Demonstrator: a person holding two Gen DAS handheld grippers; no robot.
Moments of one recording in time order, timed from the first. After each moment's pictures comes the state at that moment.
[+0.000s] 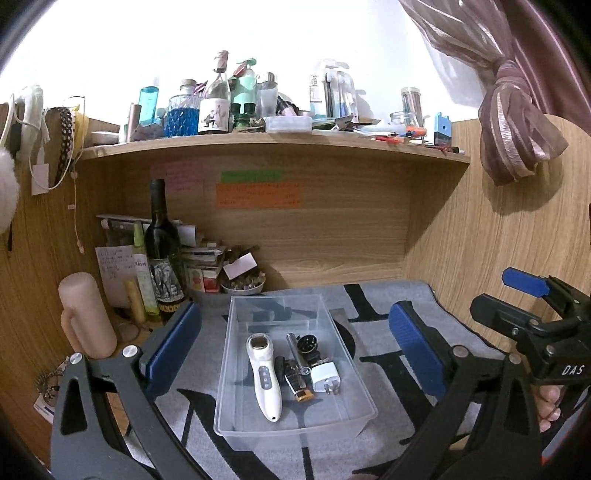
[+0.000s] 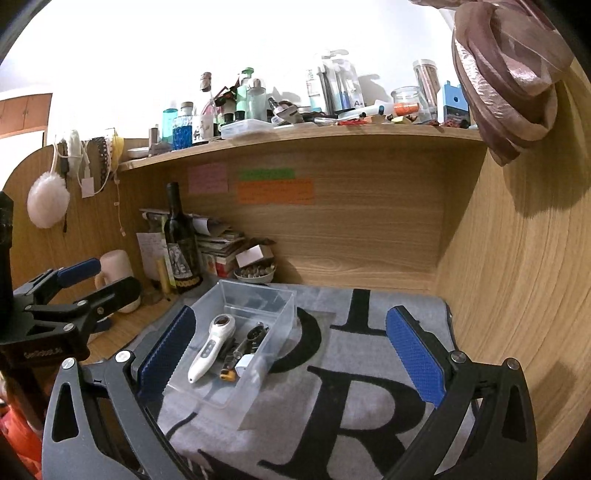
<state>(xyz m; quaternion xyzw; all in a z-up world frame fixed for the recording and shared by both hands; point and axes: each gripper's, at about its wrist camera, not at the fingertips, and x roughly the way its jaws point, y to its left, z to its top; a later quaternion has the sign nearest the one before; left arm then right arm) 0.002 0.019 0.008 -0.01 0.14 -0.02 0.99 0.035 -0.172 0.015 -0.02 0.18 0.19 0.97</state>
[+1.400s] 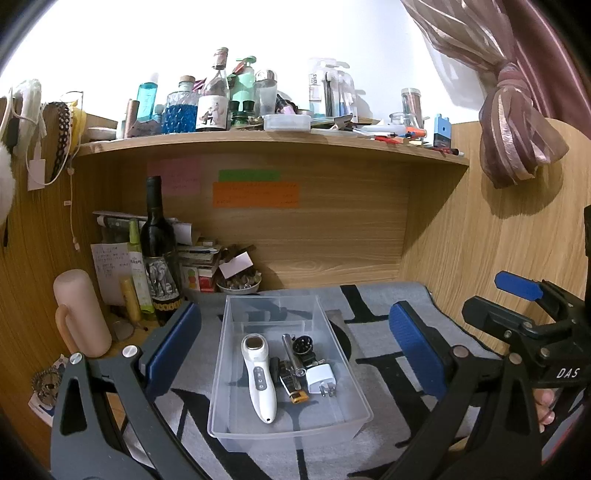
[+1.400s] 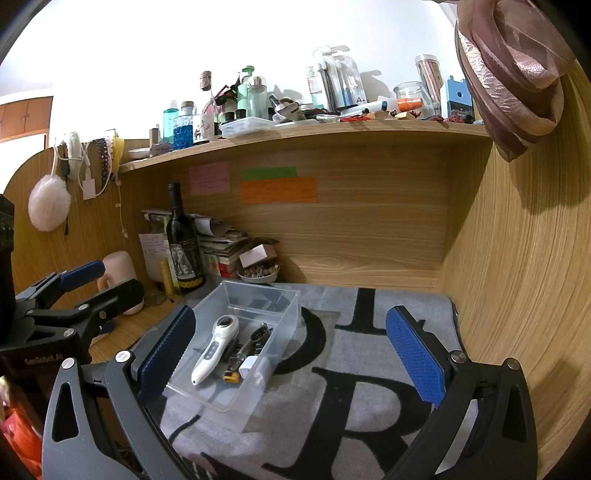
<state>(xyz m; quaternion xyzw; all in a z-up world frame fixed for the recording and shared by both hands) 0.006 0.020 0.008 -0.02 0.14 -0.02 0.99 0.038 -0.165 0.015 -0.01 0.18 0.19 0.96</state>
